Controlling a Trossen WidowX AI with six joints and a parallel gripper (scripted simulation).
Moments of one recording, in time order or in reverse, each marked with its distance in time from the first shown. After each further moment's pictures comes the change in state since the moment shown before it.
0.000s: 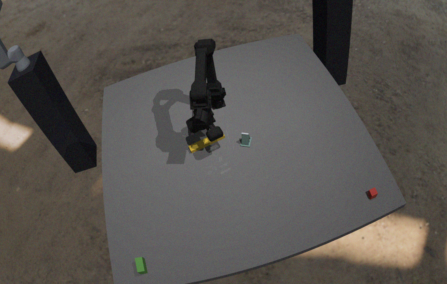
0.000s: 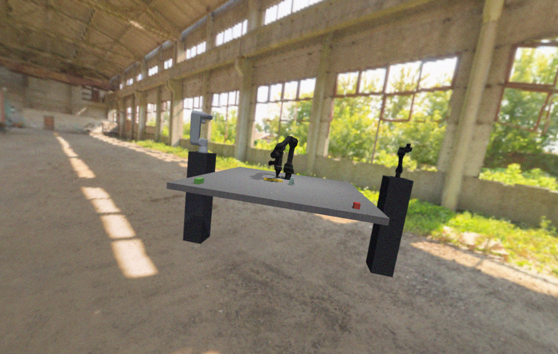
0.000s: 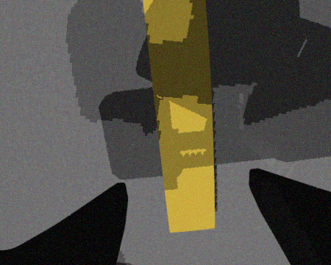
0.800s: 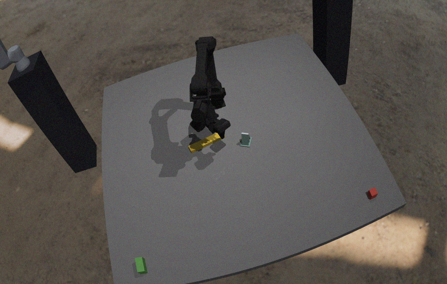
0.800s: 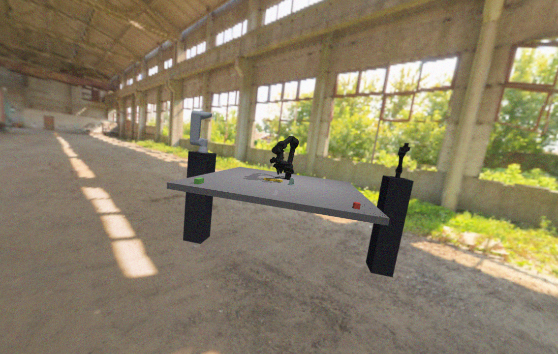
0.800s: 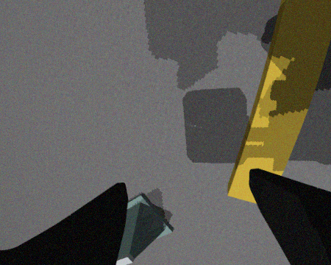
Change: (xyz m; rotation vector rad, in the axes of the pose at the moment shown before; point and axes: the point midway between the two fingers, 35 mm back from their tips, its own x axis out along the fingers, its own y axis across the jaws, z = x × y) arm -0.028 0.036 -0.016 -0.274 0.039 0.280
